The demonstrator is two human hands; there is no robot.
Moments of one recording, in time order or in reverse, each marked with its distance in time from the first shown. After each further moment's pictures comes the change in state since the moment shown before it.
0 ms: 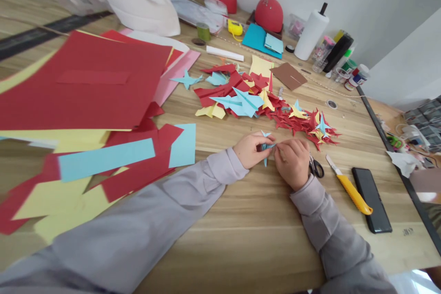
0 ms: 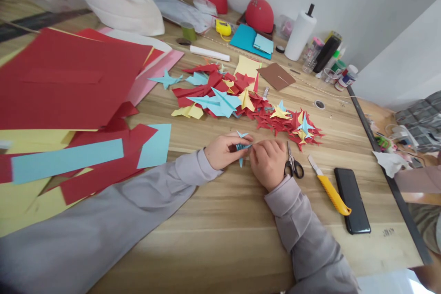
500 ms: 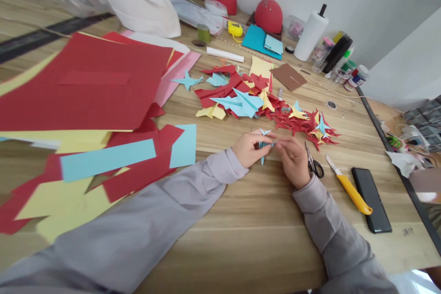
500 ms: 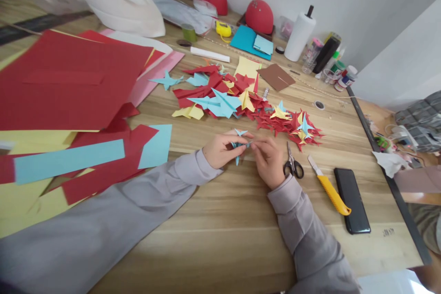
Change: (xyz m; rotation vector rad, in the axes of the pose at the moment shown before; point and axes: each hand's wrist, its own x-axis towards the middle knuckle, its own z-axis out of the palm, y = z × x) left_hand 0.000 0.008 -0.006 -0.099 0.019 -0.028; right_hand 0.003 0.001 -0.001 0.552 -0.072 0.281
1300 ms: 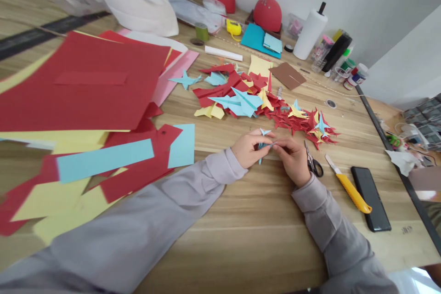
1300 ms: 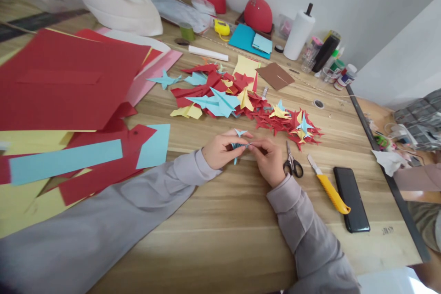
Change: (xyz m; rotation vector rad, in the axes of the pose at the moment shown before) left_hand -0.001 -0.001 0.000 0.083 -0.022 0.088; right_hand 0.000 0.009 0.005 0.267 0.000 0.222
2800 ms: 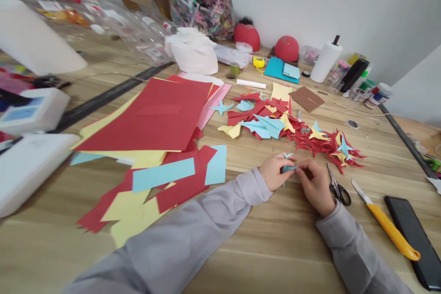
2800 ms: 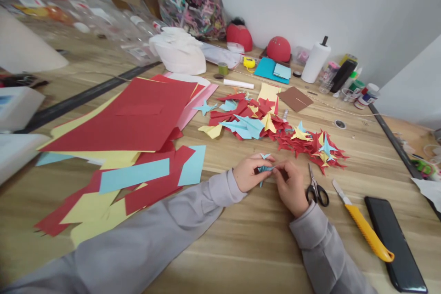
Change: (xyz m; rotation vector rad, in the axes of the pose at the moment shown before) left_hand -0.002 -0.008 0.010 0.082 0.017 -0.001; right_hand -0.007 0.003 -0.001 -0.187 -0.053 0.005
